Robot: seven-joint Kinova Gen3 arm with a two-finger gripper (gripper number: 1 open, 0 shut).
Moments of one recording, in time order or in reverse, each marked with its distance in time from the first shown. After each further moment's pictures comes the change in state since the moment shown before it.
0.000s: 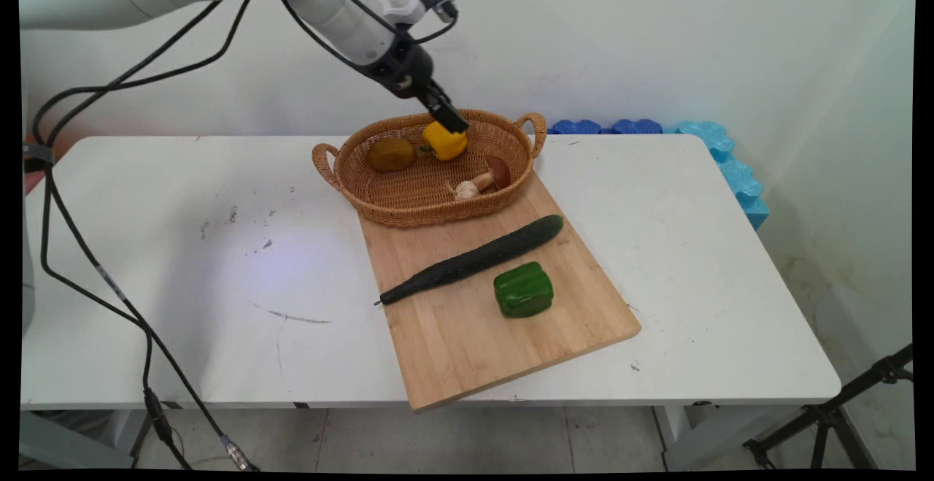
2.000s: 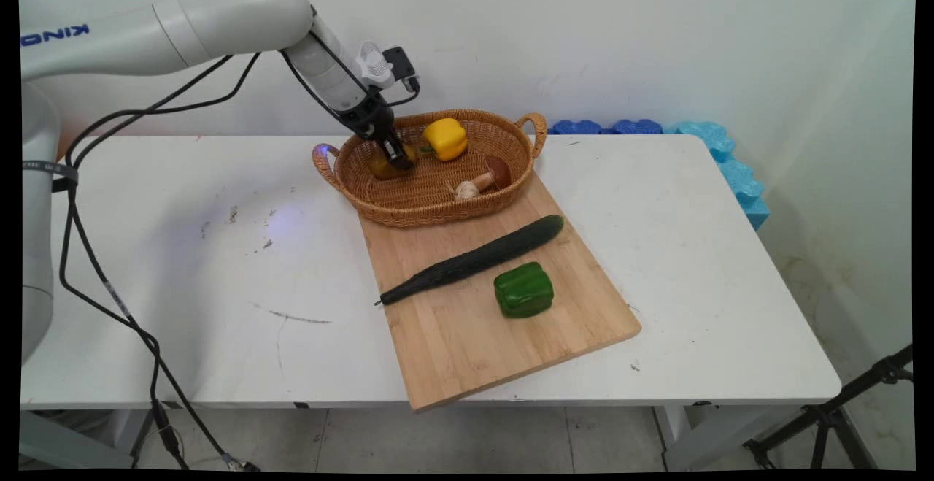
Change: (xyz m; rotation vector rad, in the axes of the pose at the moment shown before) arm -0.077 -0.067 0.094 -0.006 -0.212 0.088
